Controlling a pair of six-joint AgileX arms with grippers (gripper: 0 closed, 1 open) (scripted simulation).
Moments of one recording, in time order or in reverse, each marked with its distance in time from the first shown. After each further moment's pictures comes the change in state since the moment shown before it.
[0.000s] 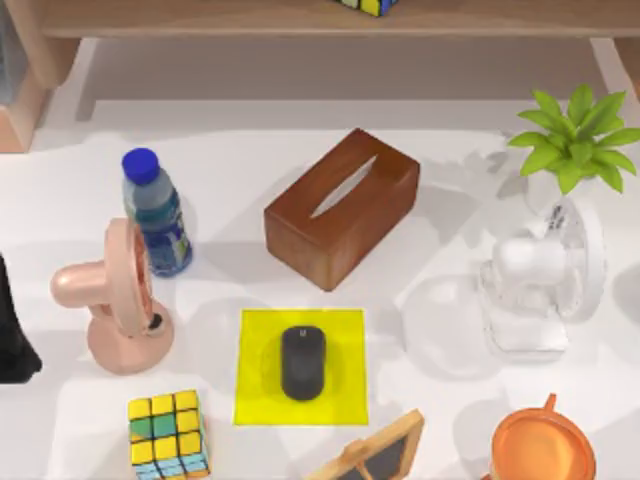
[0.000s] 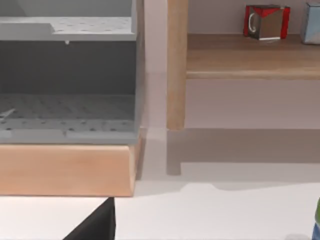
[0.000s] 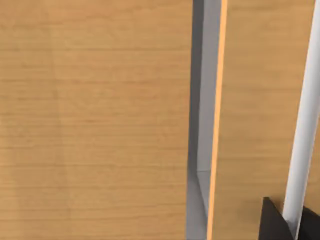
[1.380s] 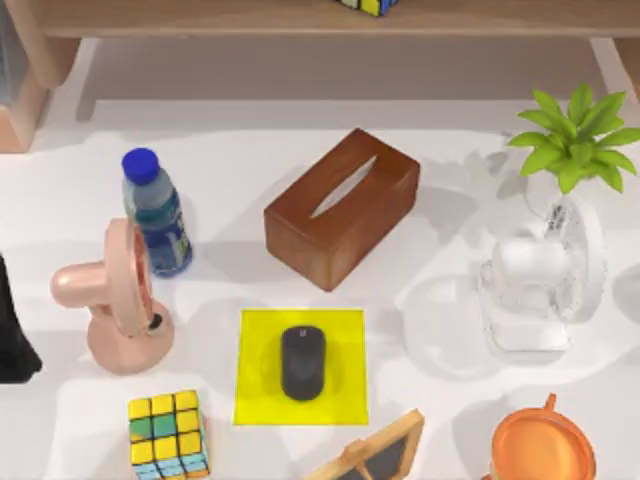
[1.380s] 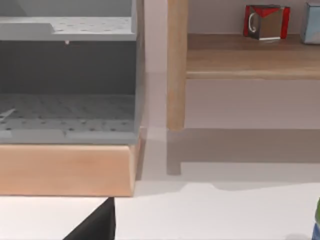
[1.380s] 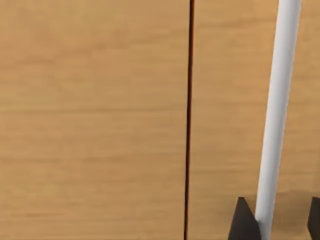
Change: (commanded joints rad) left arm 0.000 0.000 0.000 0.000 0.000 0.000; right arm 0.058 0.127 0.277 -0.154 0.066 -0.002
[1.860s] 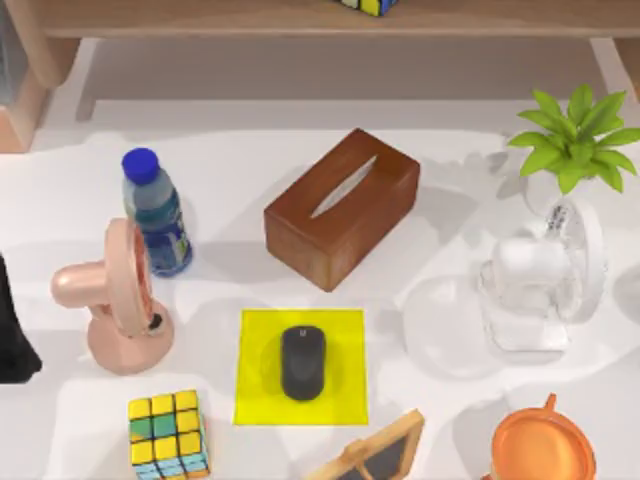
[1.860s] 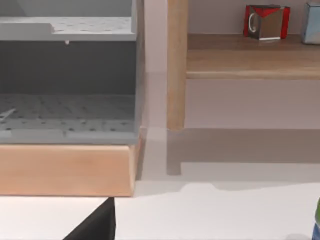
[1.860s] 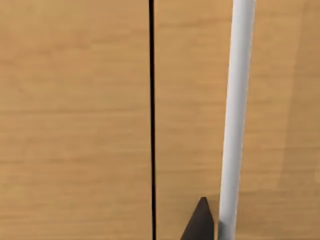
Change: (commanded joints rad) left arm 0.000 0.000 0.000 0.000 0.000 0.000; right arm 0.000 0.000 0.000 0.000 0.000 0.000
